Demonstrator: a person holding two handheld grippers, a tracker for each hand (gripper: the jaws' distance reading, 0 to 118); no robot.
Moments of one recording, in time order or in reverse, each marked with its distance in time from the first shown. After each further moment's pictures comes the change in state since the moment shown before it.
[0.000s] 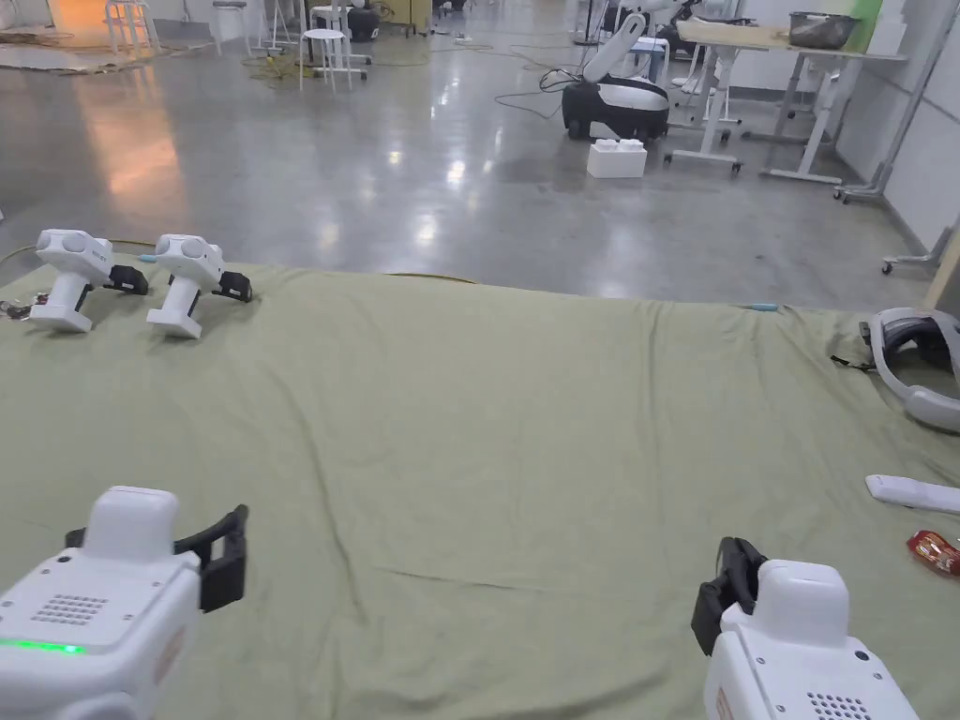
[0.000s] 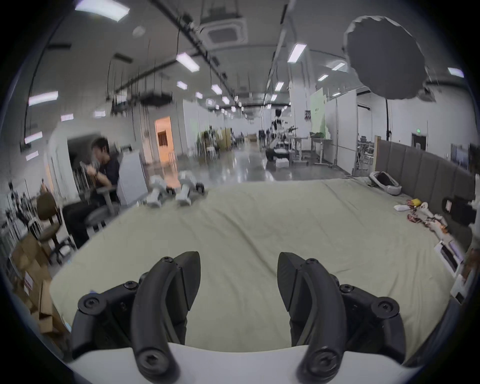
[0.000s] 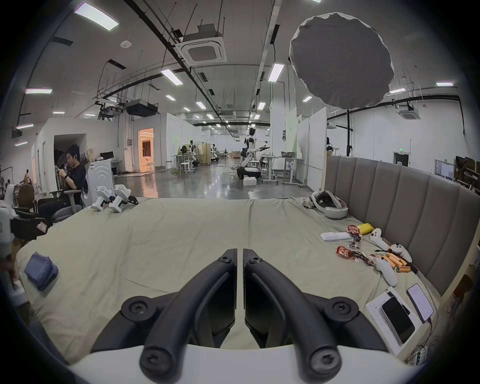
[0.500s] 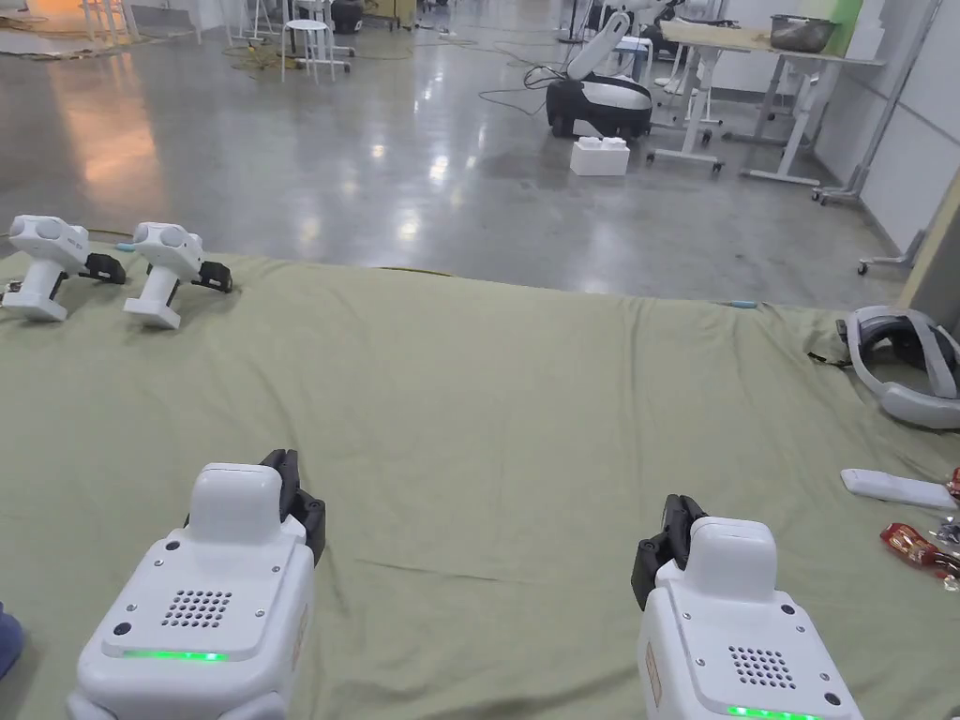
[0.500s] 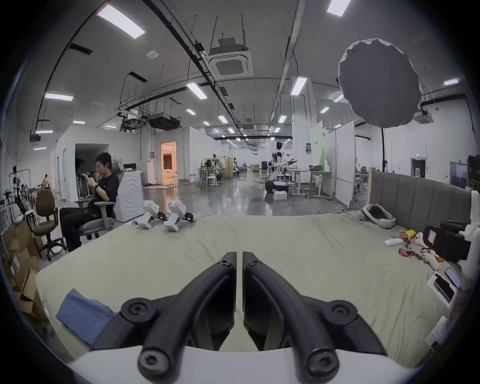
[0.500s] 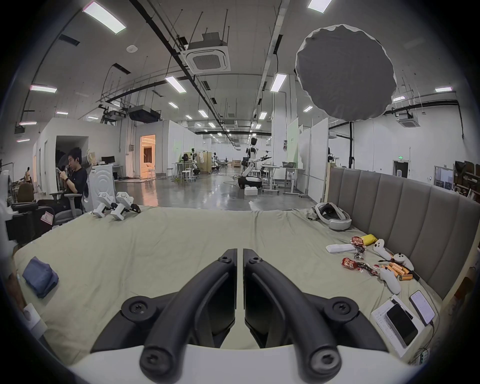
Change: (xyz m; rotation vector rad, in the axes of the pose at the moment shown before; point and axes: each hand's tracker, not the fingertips) left arm 0.073 0.015 0.013 0.165 -0.003 0.097; right arm -0.031 0.012 -0.004 0.061 -0.003 0.014
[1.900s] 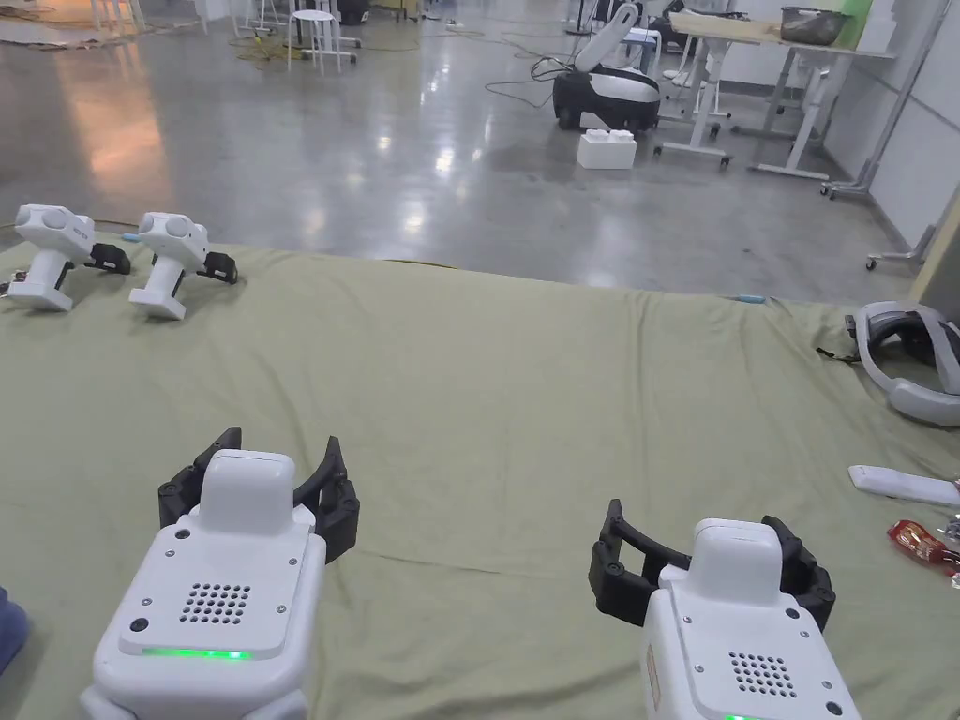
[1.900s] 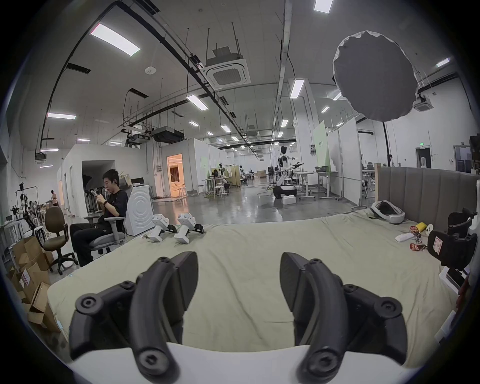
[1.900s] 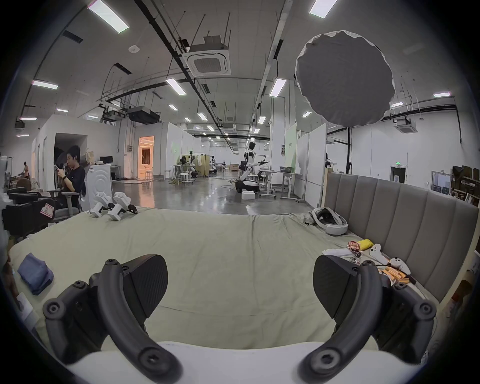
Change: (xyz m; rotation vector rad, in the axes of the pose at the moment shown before) left arm 0.007 0.008 0.004 0.044 0.057 -0.070; right arm -0.004 -0.004 0.004 0.028 -0.022 0.024
